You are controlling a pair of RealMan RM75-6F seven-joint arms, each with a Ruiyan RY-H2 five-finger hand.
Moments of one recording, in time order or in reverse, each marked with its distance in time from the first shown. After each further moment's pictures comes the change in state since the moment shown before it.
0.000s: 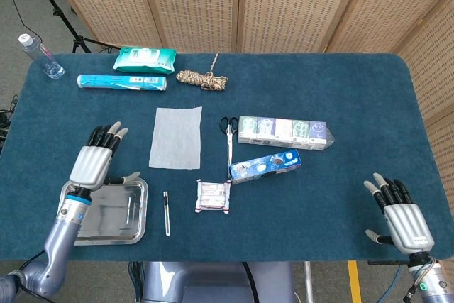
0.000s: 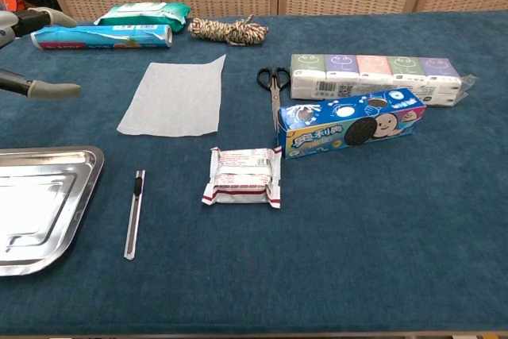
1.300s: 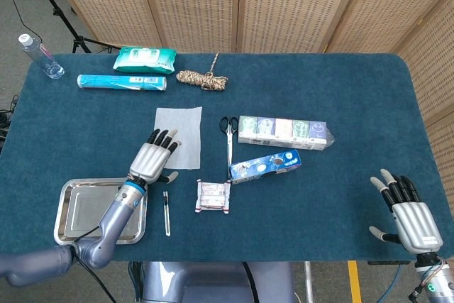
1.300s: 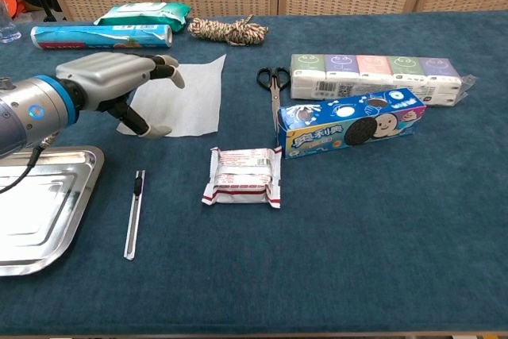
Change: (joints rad) left arm -0.293 -0.221 0.018 0.145 -0.256 -0.177 0.258; right arm -0.013 0.008 0.010 0.030 -0.031 0.057 0.094
